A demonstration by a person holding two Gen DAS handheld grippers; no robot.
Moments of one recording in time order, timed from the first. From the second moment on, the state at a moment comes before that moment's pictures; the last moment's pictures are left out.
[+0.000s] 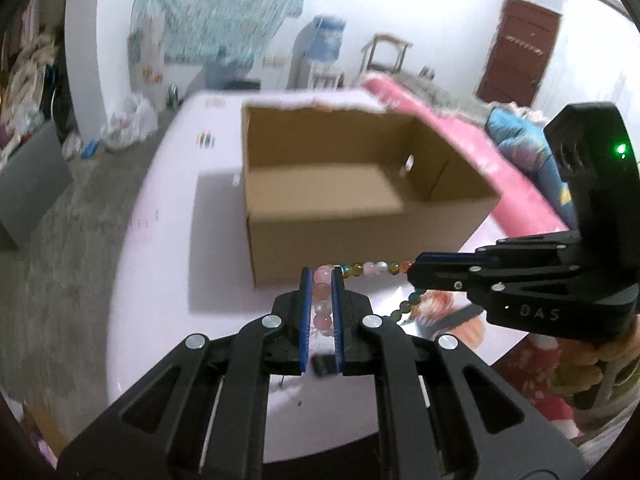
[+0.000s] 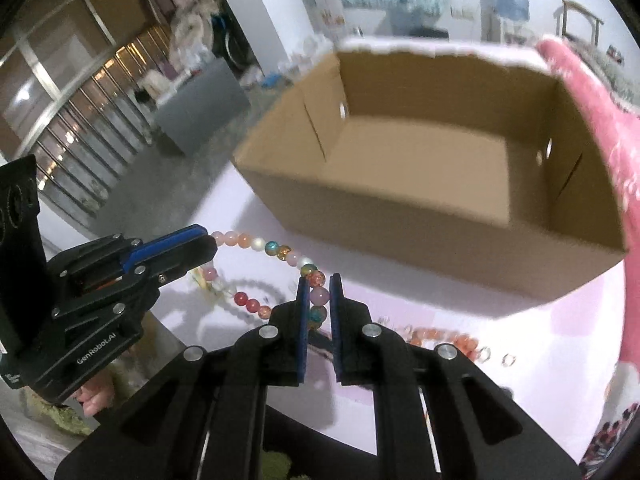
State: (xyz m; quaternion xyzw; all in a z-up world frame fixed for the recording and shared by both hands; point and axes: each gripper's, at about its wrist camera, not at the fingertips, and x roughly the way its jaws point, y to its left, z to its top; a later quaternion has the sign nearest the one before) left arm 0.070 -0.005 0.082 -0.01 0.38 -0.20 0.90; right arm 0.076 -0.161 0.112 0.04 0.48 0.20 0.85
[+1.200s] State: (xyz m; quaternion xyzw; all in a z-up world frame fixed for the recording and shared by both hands) left arm 0.308 -0.070 0.072 0.09 0.48 -0.14 0.86; right arm 0.339 -0.213 0.056 0.13 0.57 0.19 0.79
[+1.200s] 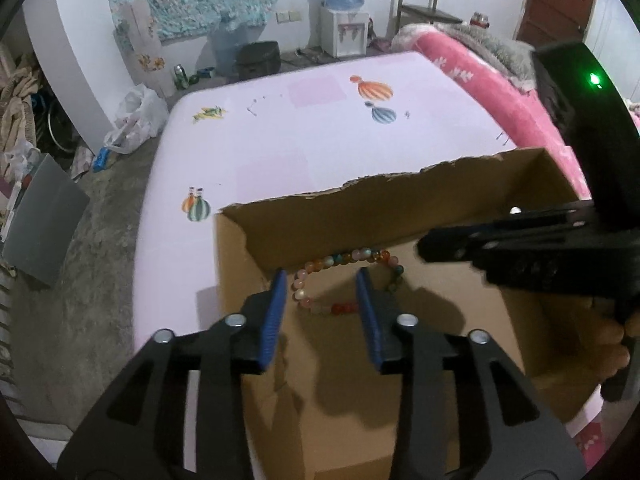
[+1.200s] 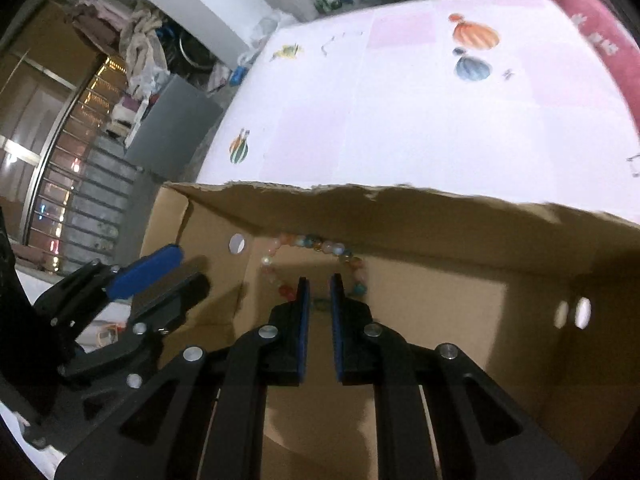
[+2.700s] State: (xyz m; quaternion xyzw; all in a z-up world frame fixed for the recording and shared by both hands) left arm 0.073 0.033 -0.044 0.03 0.47 -0.05 0.88; right arm 0.028 -0.269 -0.022 -0.03 0.52 0.01 0.85
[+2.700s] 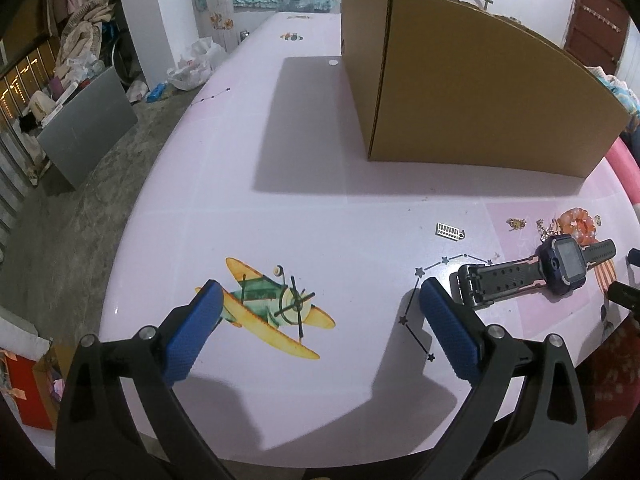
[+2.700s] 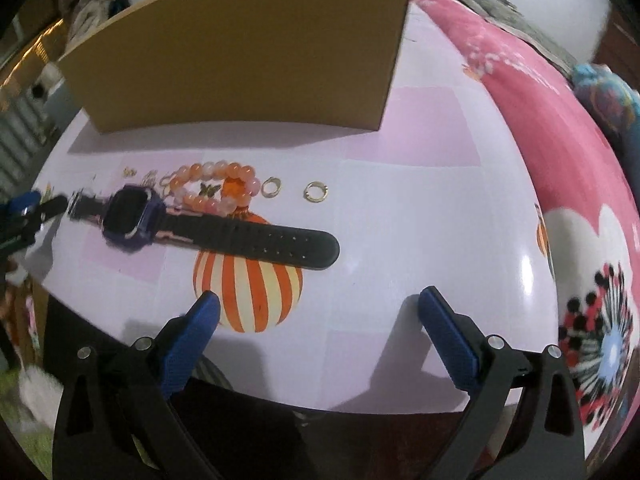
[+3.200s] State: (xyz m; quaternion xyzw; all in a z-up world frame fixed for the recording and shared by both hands) left arm 0.057 0.042 -0.030 -0.03 0.43 -0.14 0.89; right arm 0.052 -0.205 0.014 0.01 0.45 0.18 0.87
